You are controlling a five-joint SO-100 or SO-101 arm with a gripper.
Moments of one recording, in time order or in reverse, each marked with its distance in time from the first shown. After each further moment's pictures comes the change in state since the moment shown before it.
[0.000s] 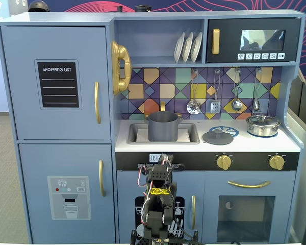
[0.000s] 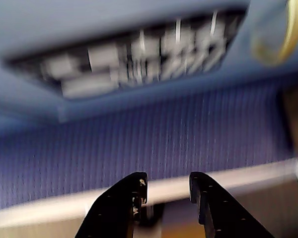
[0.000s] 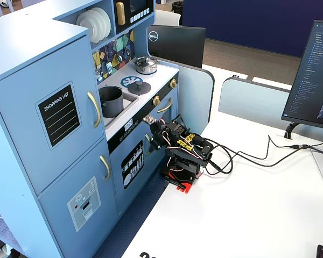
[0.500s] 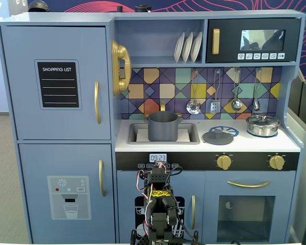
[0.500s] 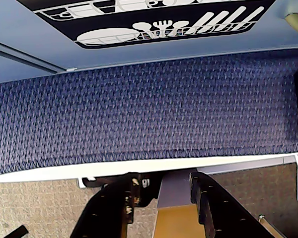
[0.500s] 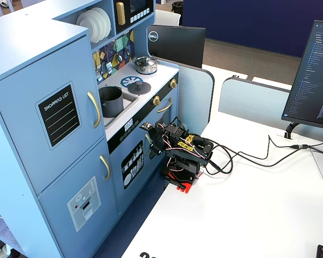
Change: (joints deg) arm -4.8 1.0 2.4 6.5 -1.4
